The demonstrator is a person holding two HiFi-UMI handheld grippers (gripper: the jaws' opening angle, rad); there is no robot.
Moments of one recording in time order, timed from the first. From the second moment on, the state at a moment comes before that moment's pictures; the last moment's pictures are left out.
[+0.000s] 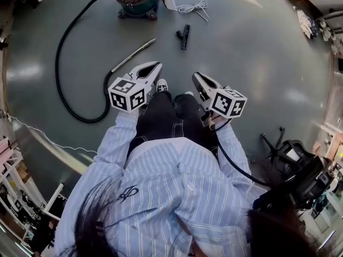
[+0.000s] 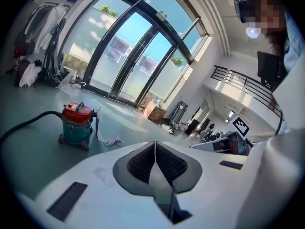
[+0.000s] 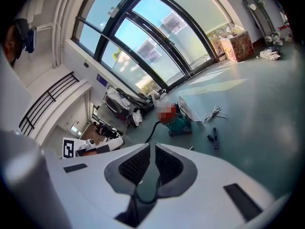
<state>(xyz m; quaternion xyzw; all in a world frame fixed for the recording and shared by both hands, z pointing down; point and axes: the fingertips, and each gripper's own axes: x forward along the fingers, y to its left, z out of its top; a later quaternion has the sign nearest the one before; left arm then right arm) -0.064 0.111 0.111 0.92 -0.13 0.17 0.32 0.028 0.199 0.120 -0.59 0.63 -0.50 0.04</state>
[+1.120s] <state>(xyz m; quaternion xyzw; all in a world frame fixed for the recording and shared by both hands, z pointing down) -0.032 0.017 0.350 0.85 -0.17 0.35 0.35 0.134 0.053 0.378 -0.49 0.63 -0.58 -0.18</state>
